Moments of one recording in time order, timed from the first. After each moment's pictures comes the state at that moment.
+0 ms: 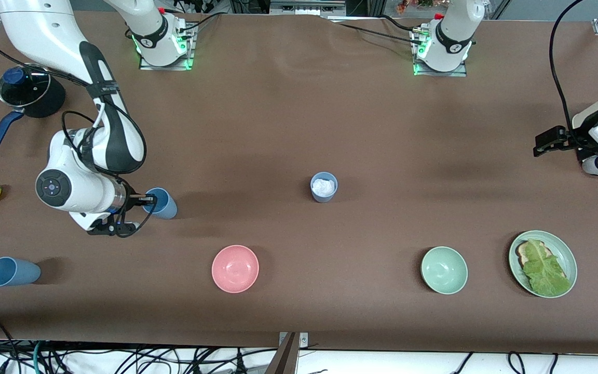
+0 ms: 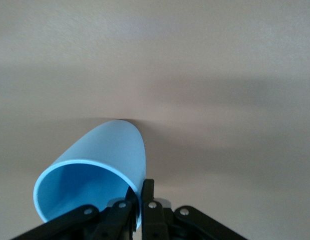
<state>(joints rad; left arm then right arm) 0.03 0.09 0.03 -1.64 0.01 1.66 0.14 0.17 0.54 -0.07 -1.71 0.09 2.08 0.01</state>
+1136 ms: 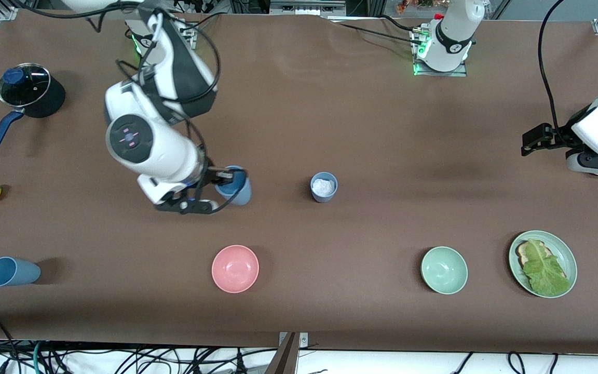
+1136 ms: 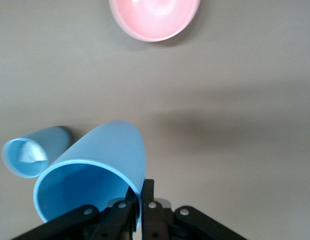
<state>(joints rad) -0.04 0.08 0.05 -1.63 0.01 1.67 0.12 0.50 0.54 0.01 -1.27 0.16 1.75 0.59</state>
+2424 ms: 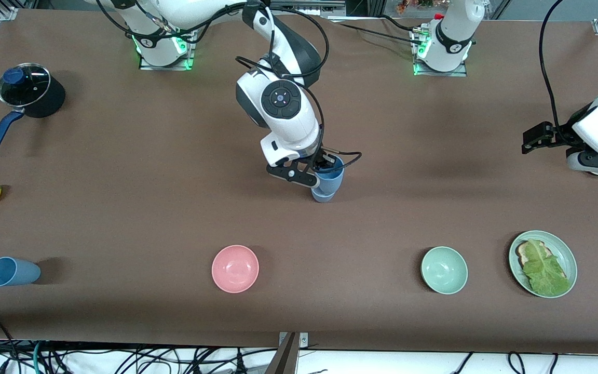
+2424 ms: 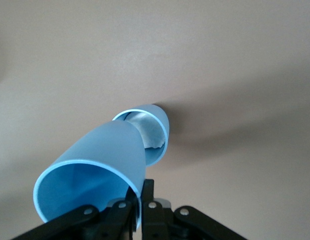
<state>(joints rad) -0.04 0.08 0.05 -1.63 0.01 1.65 0.12 0.75 0.75 0.03 -1.14 0.15 1.99 1.07</state>
